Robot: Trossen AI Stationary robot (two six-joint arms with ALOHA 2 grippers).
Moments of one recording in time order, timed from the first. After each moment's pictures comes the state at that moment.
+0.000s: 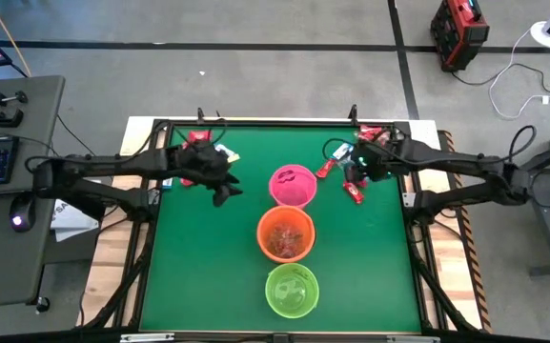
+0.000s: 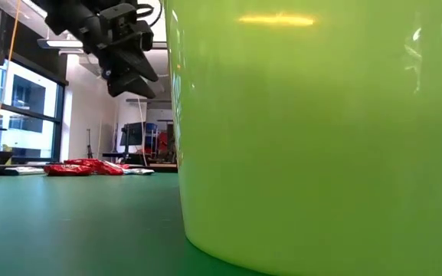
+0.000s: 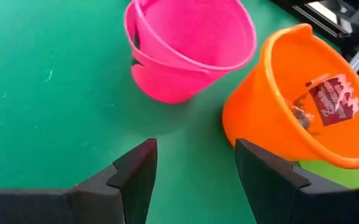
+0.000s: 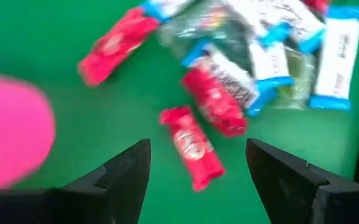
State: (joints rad) left arm 0.25 1.11 0.73 -0.33 0.20 -0.31; right arm -0.37 1.13 0.85 -1.01 0.19 1.05
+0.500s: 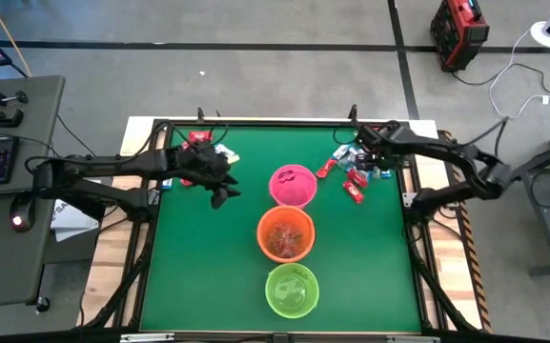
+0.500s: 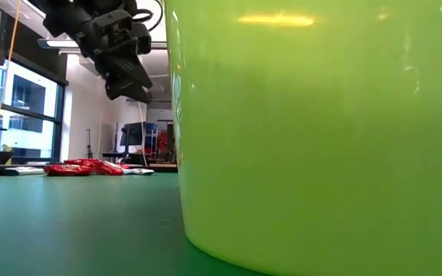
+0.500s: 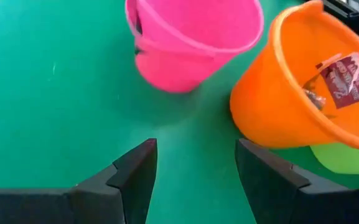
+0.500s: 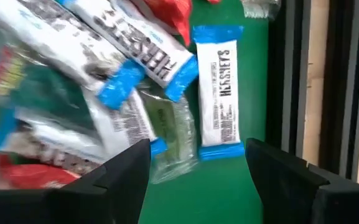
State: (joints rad) left arm 0.26 1.11 0.72 -0.37 0.20 -0.26; right arm -0.76 1.35 0.75 -0.95 0.27 0.81
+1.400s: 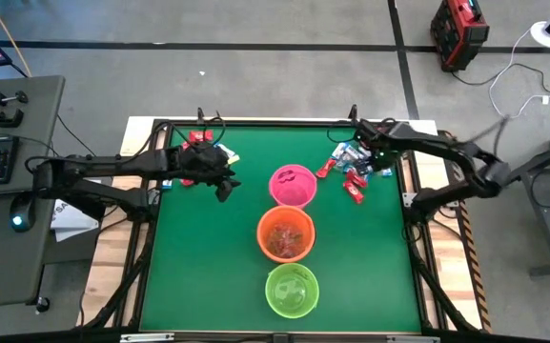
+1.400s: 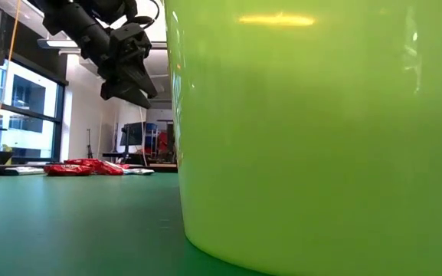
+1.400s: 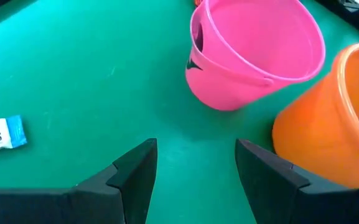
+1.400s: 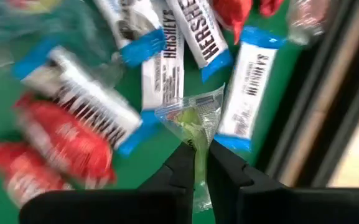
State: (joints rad) left arm 0.26 1.11 0.72 -0.35 0.01 -0.37; right arm -0.75 1.34 0.83 -1.04 0.21 0.49
